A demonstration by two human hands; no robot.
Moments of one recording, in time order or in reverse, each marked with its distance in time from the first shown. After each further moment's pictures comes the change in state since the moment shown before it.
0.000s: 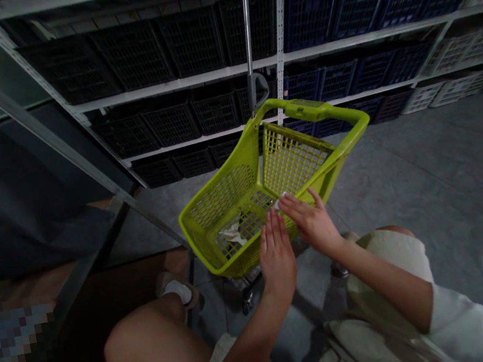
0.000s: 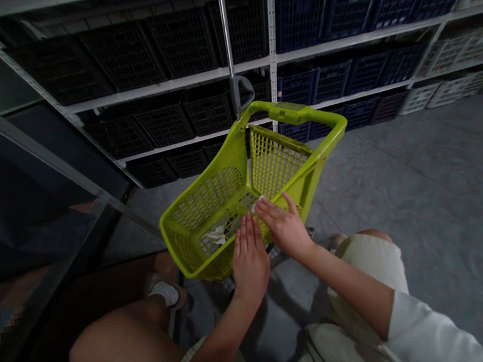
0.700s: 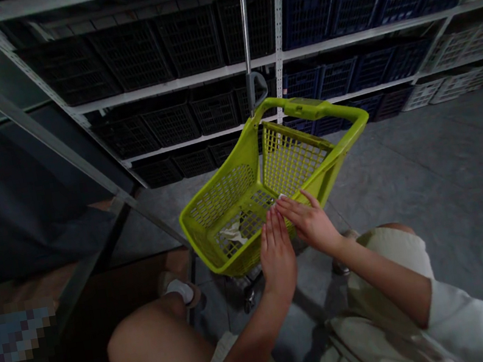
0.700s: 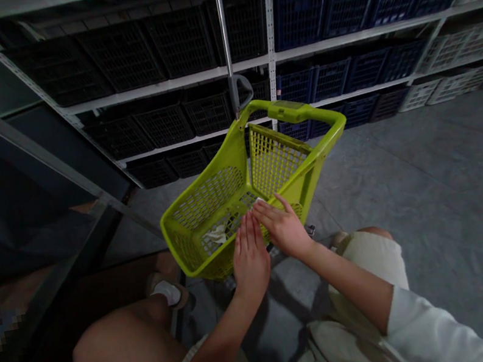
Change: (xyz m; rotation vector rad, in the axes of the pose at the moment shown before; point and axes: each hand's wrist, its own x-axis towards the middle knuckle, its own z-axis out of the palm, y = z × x) left_hand 0.001 -0.001 -0.001 0.017 -0.019 0.000; right_hand 0.002 -0.003 0.001 0.070 -0.041 -0.058
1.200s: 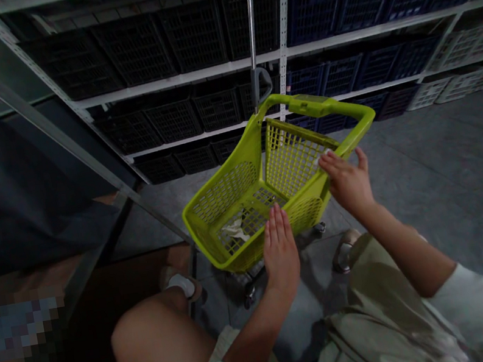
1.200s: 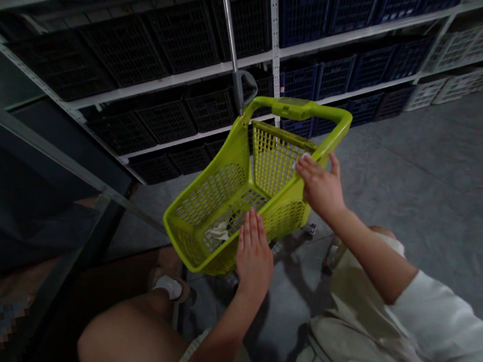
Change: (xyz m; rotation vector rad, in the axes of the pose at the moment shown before) left_hand -0.001 0.001 -0.002 -0.021 -0.032 0.012; right_hand 0.008 0.079 -0.042 -0.273 0.152 0.286
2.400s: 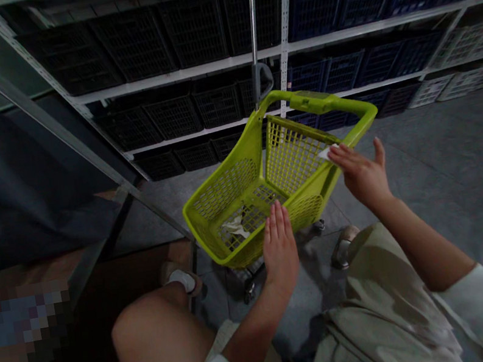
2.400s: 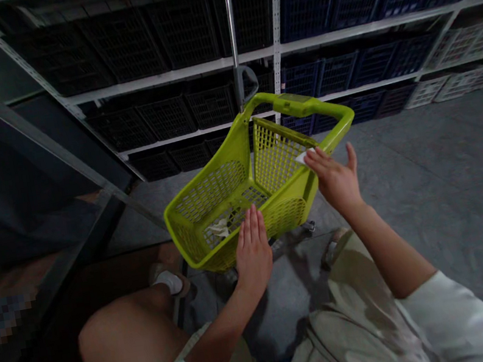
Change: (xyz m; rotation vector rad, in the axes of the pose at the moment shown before) left_hand -0.004 -0.003 -0.004 0.026 0.008 0.032; right_hand -0.011 0.024 -0.003 -0.010 0.076 -0.037
